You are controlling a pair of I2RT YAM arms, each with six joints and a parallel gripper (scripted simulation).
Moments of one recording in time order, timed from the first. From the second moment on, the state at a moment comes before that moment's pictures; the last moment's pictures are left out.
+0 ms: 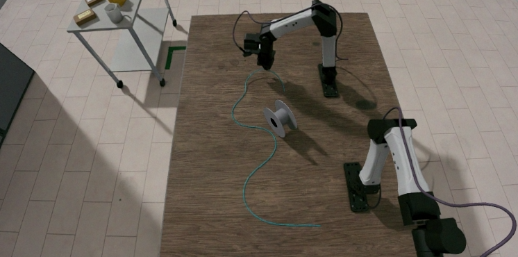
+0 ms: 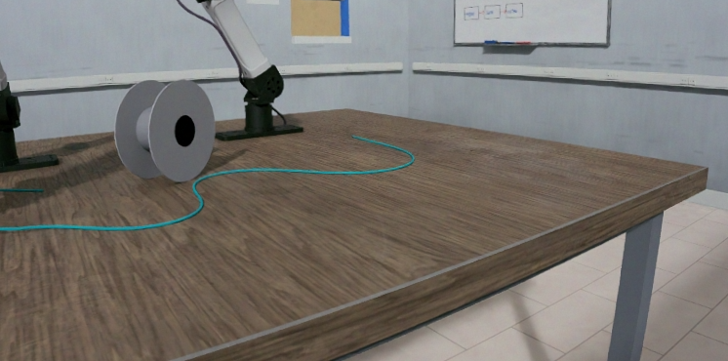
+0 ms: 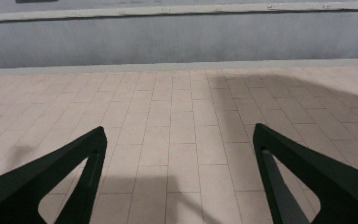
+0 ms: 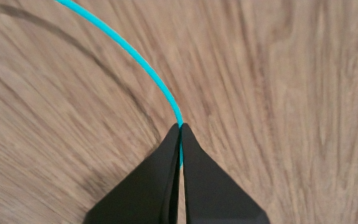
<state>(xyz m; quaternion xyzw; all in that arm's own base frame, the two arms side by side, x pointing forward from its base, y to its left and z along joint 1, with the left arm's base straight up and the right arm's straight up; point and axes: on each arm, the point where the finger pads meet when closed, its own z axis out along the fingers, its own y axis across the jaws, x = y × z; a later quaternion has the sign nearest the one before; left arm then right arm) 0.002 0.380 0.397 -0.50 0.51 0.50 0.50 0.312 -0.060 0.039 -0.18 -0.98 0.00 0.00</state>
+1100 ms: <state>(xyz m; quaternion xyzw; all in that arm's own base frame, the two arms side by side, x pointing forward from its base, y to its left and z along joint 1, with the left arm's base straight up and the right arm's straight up) 0.002 0.380 0.397 -0.50 0.51 0.50 0.50 0.314 -0.059 0.040 -0.18 -0.98 0.00 0.01</state>
